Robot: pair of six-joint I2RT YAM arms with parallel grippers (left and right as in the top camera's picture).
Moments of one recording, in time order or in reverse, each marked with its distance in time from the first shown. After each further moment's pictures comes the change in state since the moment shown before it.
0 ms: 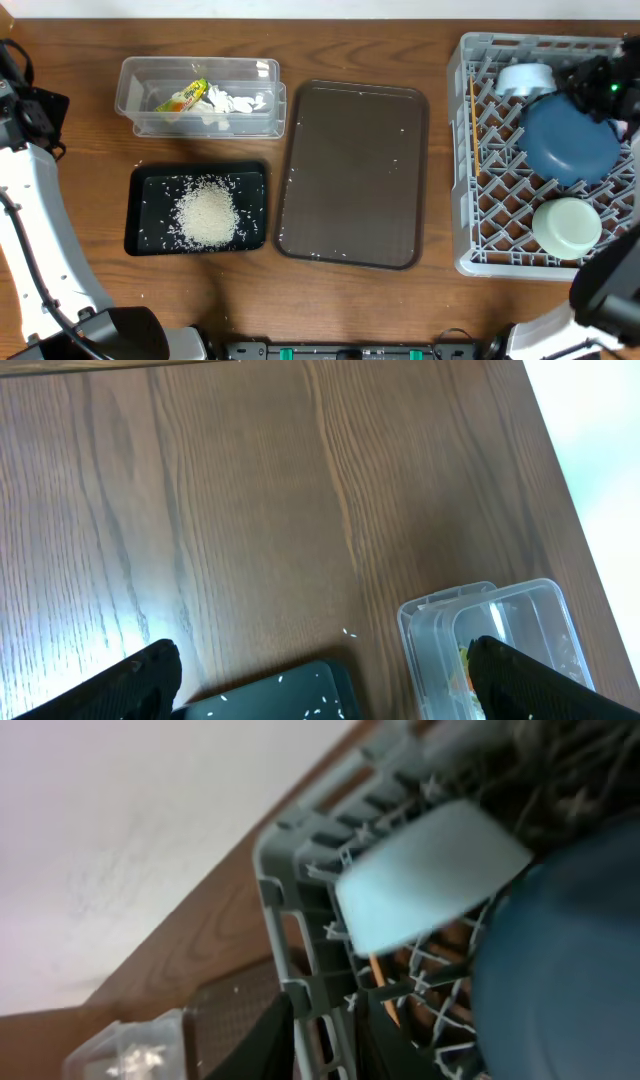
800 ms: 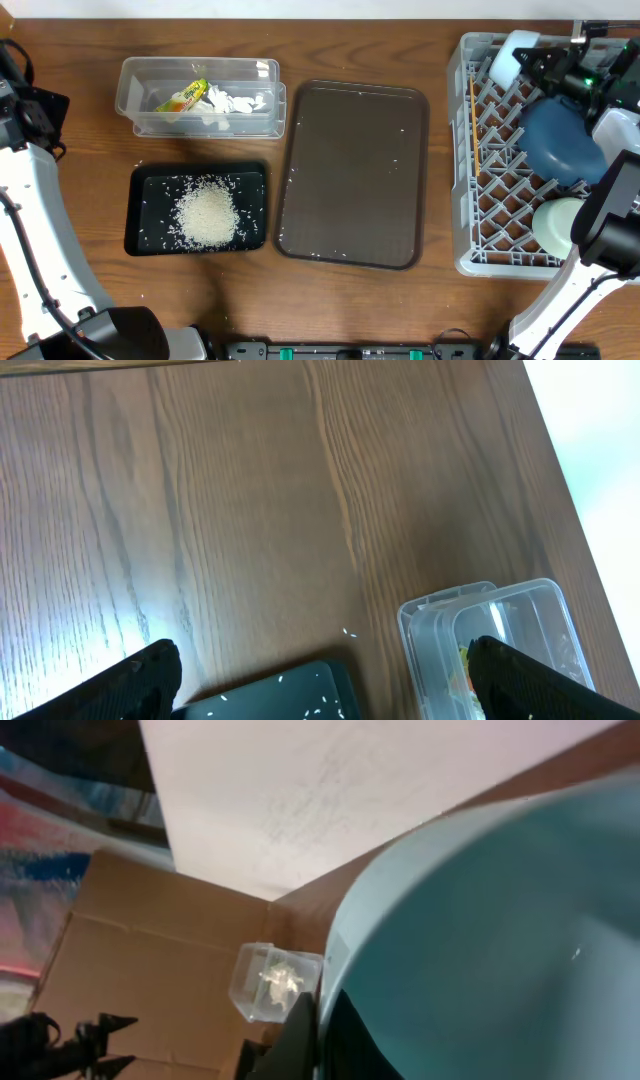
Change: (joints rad) left arm 0.000 0.000 0.000 0.000 0.000 0.000; right arm 0.016 0.404 0.009 0.708 -0.679 0.238
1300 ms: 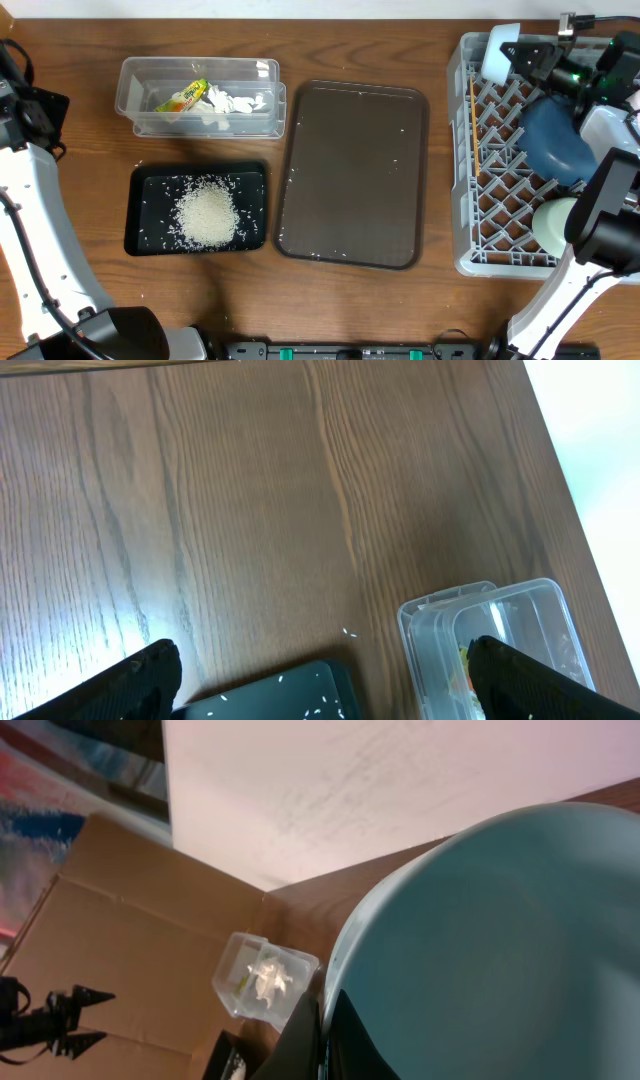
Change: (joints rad) left arm 0.000 0.000 0.000 0.000 0.000 0.000; right arm 0.043 -0.001 -0.010 0.127 0.005 -0.034
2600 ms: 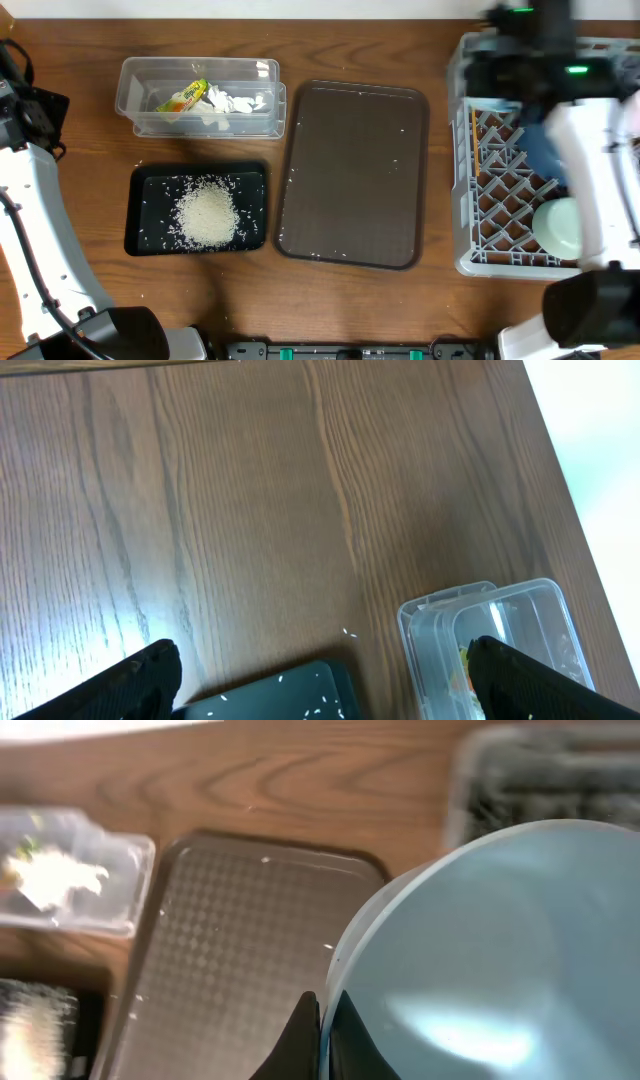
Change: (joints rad) left arm 0.000 0.000 0.000 0.000 0.000 0.000; right arm 0.360 -0.460 0.182 -1.170 0.926 -0.537
